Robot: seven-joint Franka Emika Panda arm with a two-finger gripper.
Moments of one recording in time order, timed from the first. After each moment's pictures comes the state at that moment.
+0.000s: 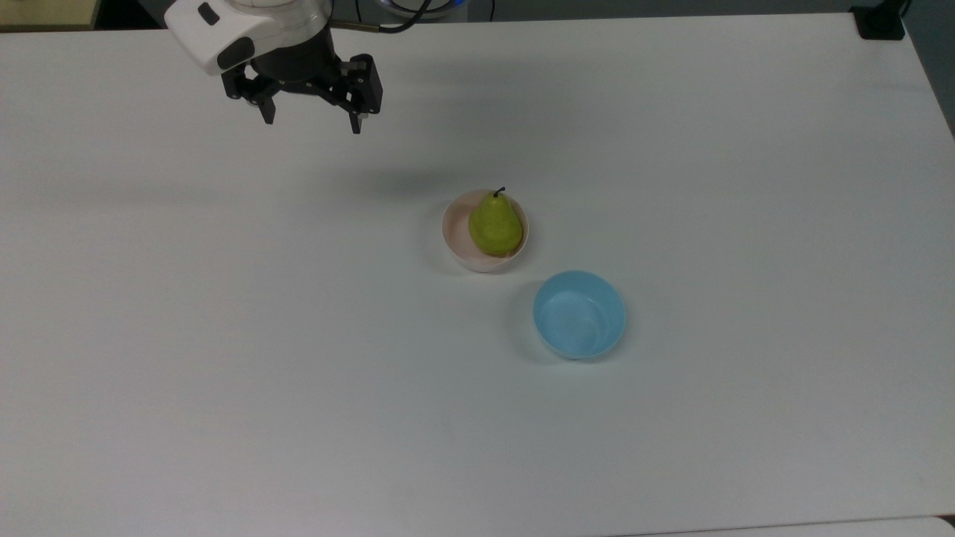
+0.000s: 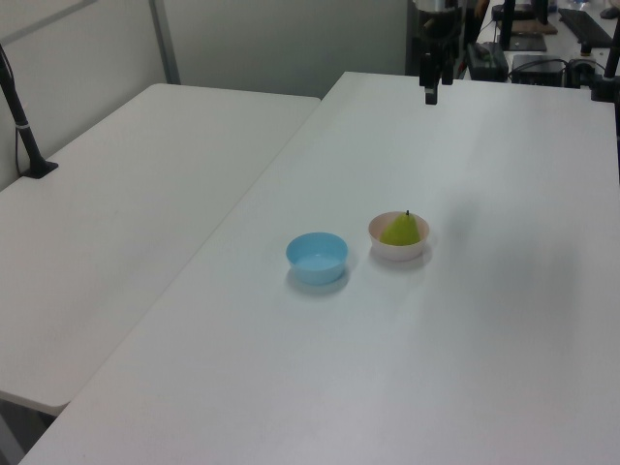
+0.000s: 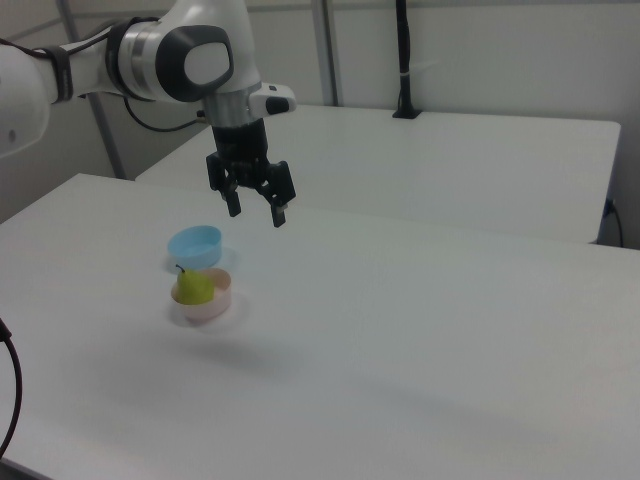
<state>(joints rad) 0.10 0.22 -0.21 -1.51 -0.01 1.69 -0.04</state>
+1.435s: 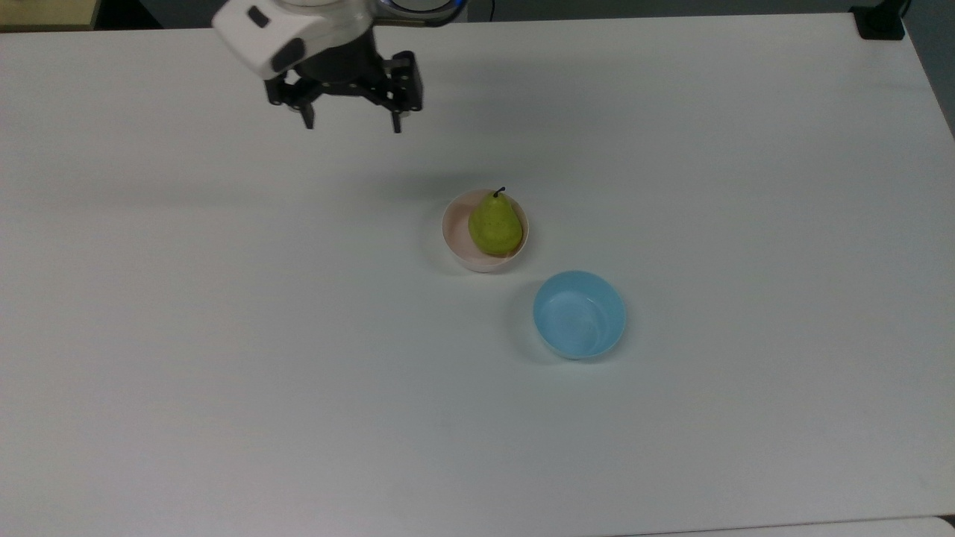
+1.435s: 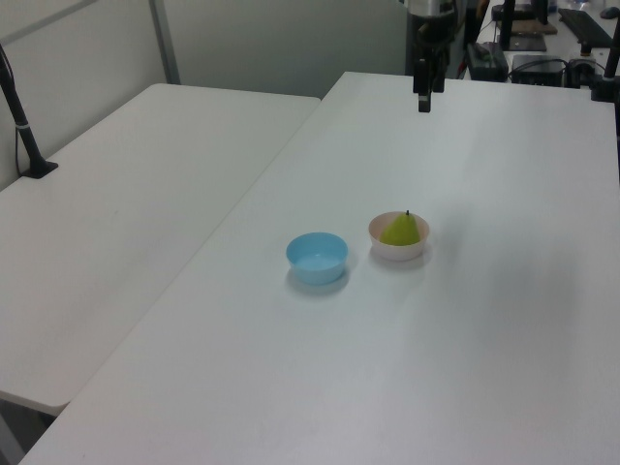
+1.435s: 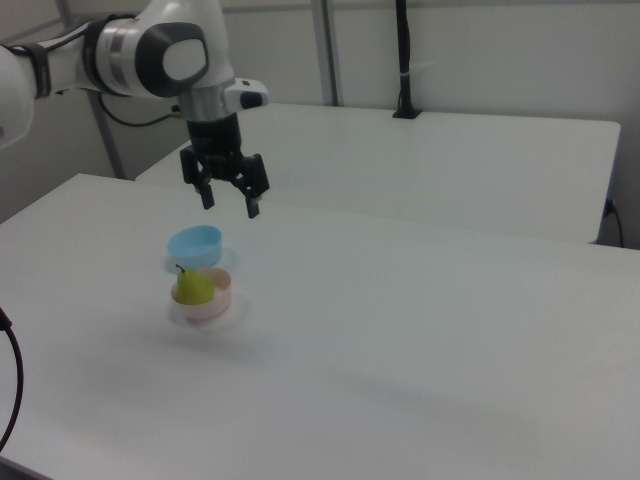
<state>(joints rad) 0.16 0.22 -0.19 -1.51 0.01 1.69 -0.04</state>
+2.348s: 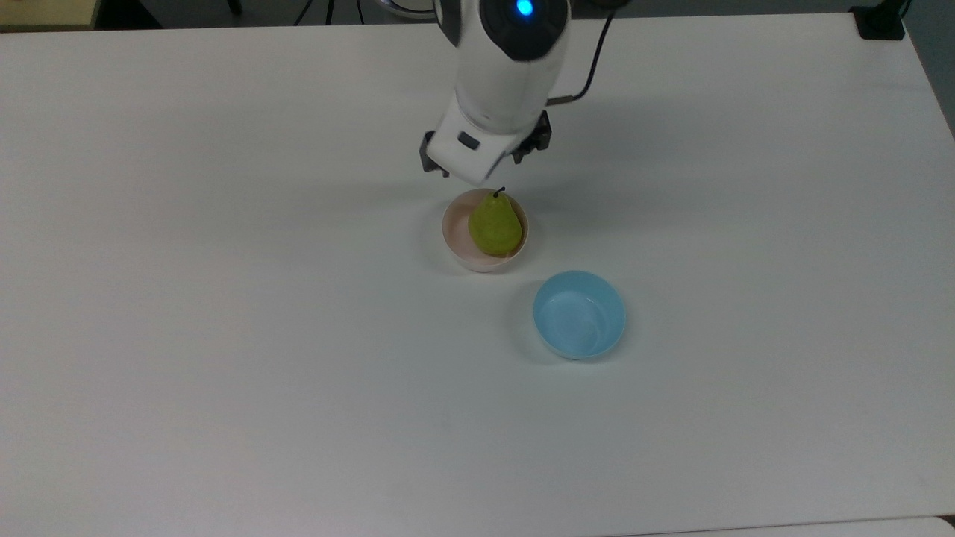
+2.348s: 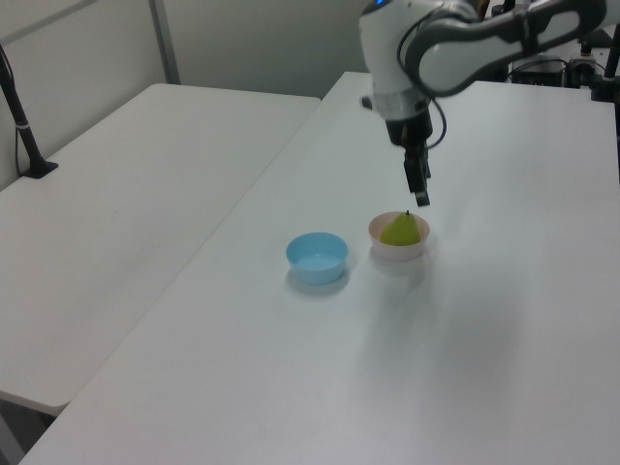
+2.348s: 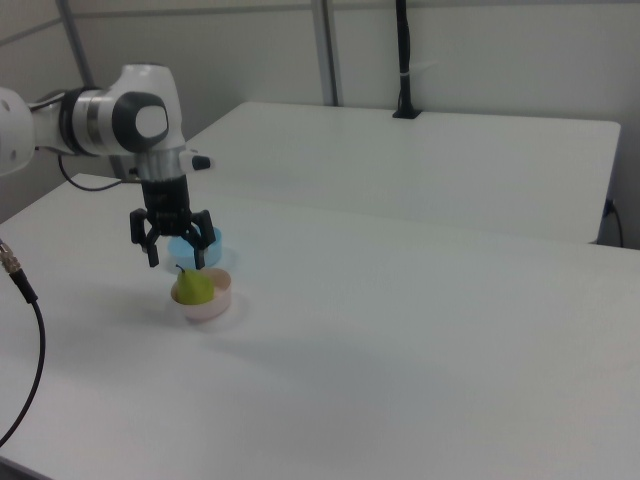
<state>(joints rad) 0.38 0.37 -0.18 -1.58 0.01 1.69 -0.07</state>
